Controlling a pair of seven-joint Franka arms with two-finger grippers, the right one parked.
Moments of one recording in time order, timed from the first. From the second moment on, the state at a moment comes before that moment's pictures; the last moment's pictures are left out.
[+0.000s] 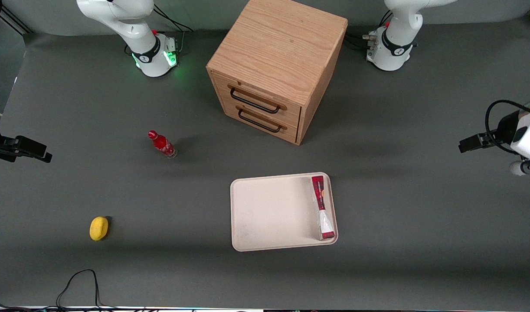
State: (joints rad) arm 0.12 0.09 -0.10 -1.65 0.03 1.64 -0.18
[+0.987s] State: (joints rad) arm 0.06 0.03 -0.04 -1.67 0.04 1.57 -0.21
